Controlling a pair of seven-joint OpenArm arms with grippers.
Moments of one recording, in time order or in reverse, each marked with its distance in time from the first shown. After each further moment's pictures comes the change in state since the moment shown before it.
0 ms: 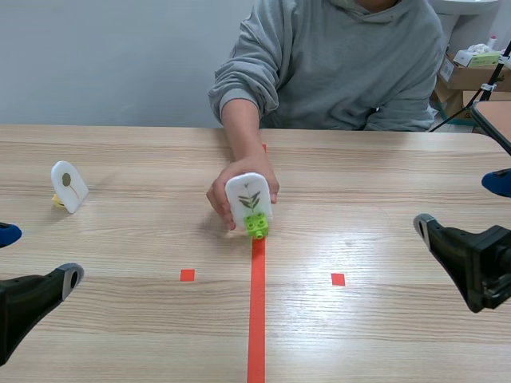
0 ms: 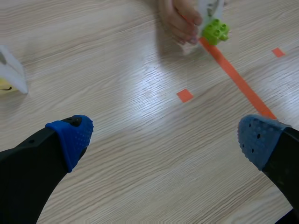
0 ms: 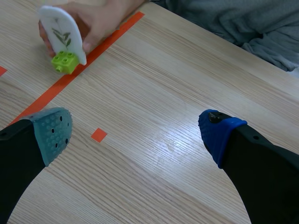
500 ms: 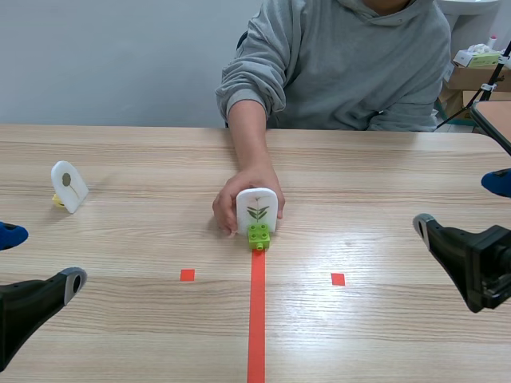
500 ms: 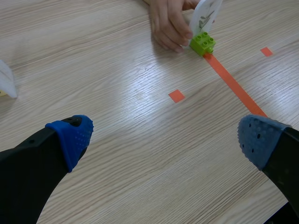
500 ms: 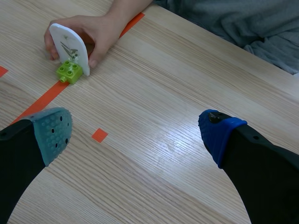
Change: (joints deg) left arm -0.1 0.0 0.0 0.0 0.0 -2.5 -0.5; right arm 0.0 0.0 0.0 0.0 0.0 0.0 0.0
